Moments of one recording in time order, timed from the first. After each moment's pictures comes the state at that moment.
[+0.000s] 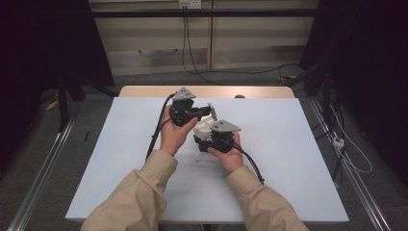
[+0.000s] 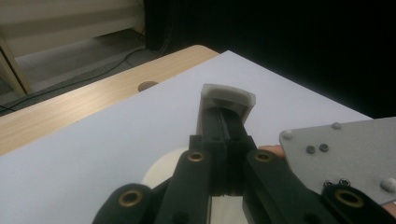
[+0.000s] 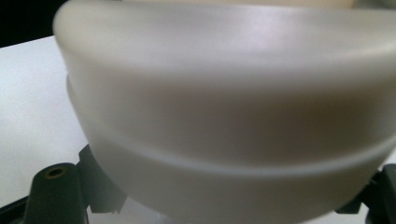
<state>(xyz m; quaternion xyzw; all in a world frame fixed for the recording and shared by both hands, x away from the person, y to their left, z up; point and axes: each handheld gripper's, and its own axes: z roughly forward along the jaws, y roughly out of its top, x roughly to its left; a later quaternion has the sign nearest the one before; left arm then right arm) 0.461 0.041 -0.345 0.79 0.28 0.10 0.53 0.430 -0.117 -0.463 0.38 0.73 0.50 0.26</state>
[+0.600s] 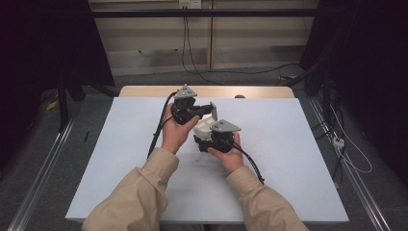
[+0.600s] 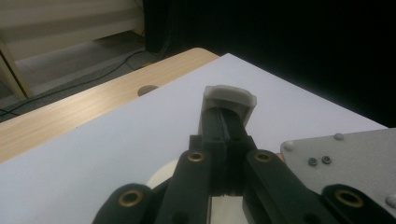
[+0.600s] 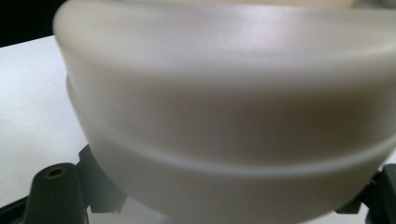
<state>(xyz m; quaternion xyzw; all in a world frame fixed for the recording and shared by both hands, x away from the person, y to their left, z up) 0.465 0.037 -0.343 0.79 0.28 0.10 0.53 0.430 -0.117 -0.463 0.38 0.73 0.50 0.26</state>
